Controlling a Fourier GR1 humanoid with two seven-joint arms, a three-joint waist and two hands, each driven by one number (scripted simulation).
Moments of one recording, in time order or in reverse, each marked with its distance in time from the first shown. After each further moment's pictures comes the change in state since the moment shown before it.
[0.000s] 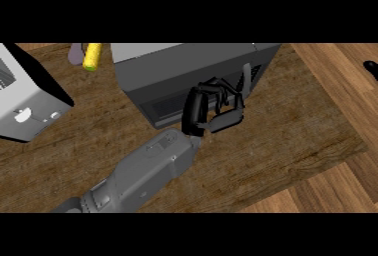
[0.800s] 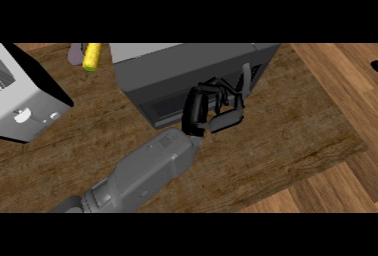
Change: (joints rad) left arm -0.011 0.000 -0.020 0.019 0.051 -0.007 -0.048; right arm -0.010 -0.049 0.006 0.003 -0.087 0.044 0.039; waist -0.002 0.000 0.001
